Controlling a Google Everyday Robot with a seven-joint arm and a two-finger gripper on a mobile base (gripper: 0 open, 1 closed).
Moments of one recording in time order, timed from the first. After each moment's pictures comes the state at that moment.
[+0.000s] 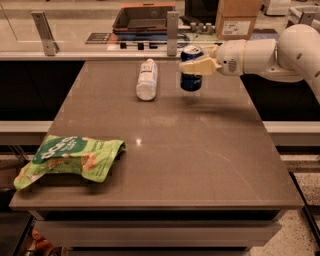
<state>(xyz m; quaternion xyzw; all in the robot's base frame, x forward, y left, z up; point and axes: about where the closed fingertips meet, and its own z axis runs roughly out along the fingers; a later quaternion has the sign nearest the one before) 0.712 -0.096 0.936 -0.43 0.66 0.32 0.53</state>
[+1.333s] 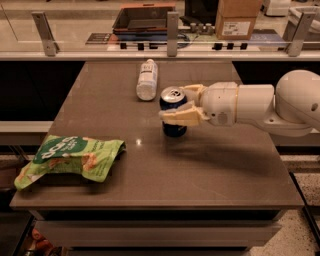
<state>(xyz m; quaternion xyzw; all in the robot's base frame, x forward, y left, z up) 0.548 -0.033 0.906 -0.48 0.62 0.32 0.53</state>
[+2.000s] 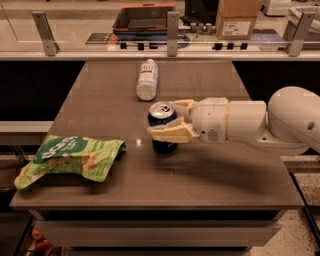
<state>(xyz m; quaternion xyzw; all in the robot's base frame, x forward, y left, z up) 0.506 -0.007 0.894 -0.47 0.63 0.33 0.52</state>
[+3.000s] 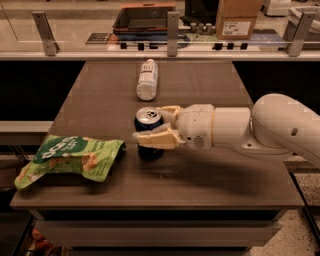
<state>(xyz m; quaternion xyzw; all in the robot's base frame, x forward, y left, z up) 0.492 0.023 0.884 -0.47 0.63 0.35 0.50</state>
